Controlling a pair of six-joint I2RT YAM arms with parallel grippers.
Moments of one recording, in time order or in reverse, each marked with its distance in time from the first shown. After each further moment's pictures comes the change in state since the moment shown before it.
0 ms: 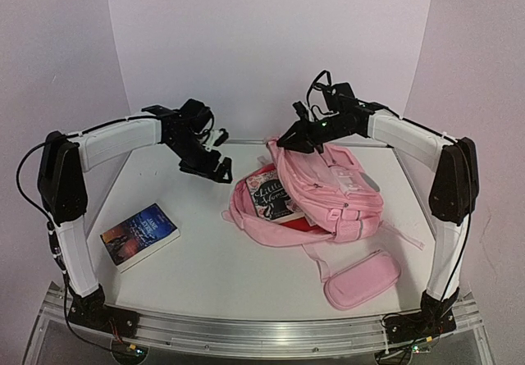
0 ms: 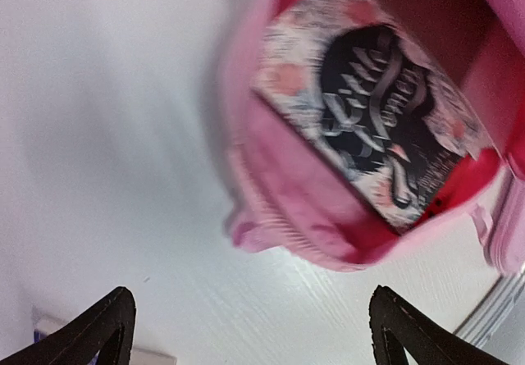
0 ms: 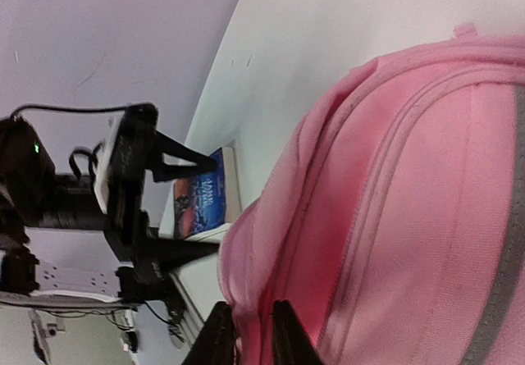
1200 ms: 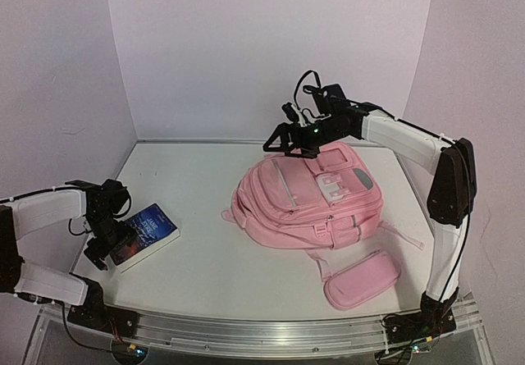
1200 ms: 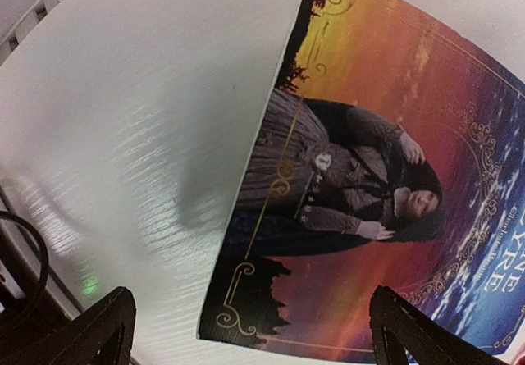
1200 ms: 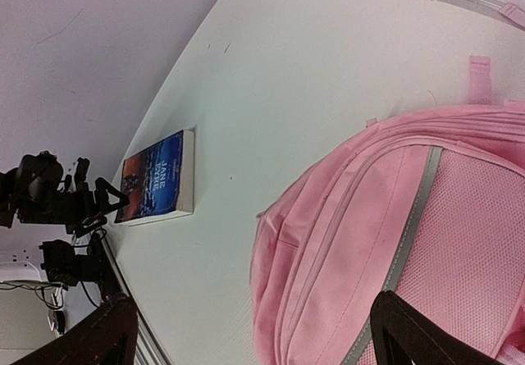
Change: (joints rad) left arm 0.361 -0.667 -1.019 -0.092 -0.318 -1.136; right arm 0.069 0.000 0.016 -0.059 0.129 -0.225
